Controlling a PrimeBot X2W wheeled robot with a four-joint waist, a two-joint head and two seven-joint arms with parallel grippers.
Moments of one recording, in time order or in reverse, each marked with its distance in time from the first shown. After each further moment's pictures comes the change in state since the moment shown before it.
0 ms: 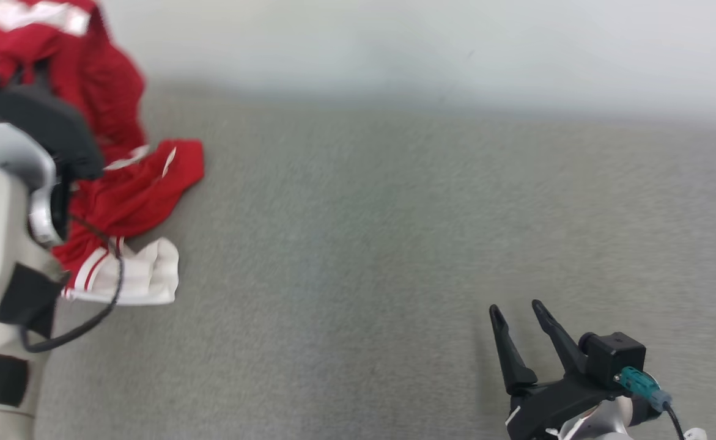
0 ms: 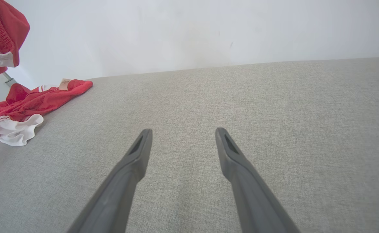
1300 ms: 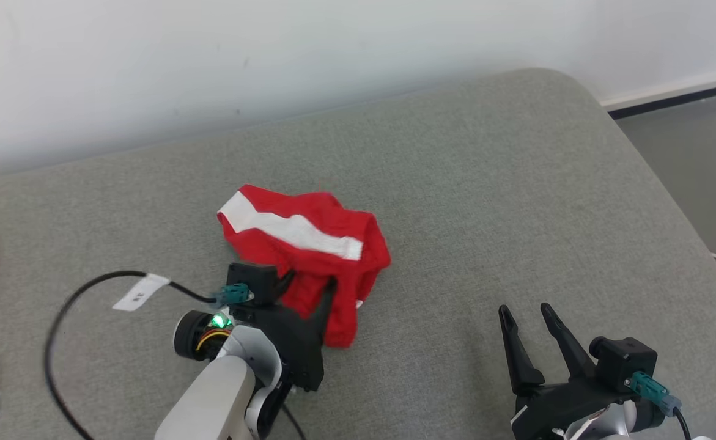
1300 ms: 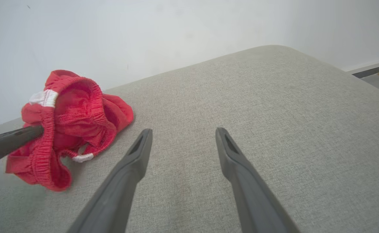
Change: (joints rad) left arm 0.416 -0.272 -0.283 -0.034 -0.078 -0.132 -0.079; right arm -0.004 0.002 -0.018 0.036 0.049 0.000 -0.044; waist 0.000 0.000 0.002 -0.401
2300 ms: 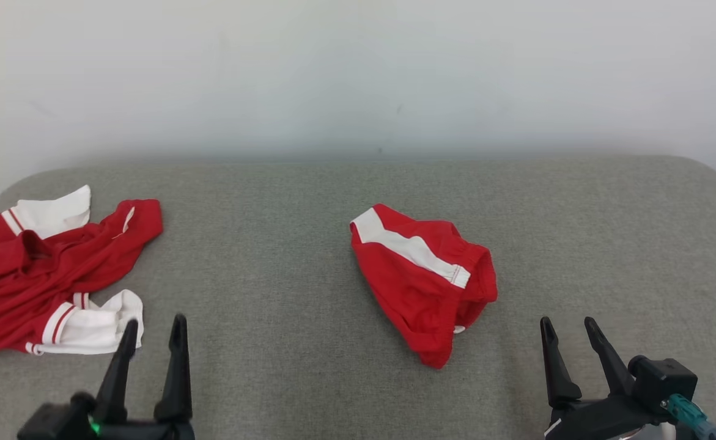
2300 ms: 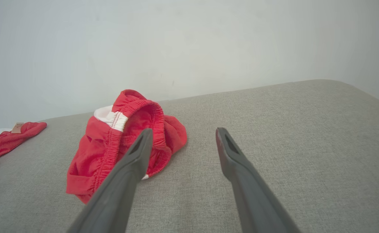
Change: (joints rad) left arm 0.535 0.129 0.374 -0.624 -0.023 -0.026 -0.315; right arm 0.068 -0.002 -0.105 -0.039 -0.058 0.000 -0.020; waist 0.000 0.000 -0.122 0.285
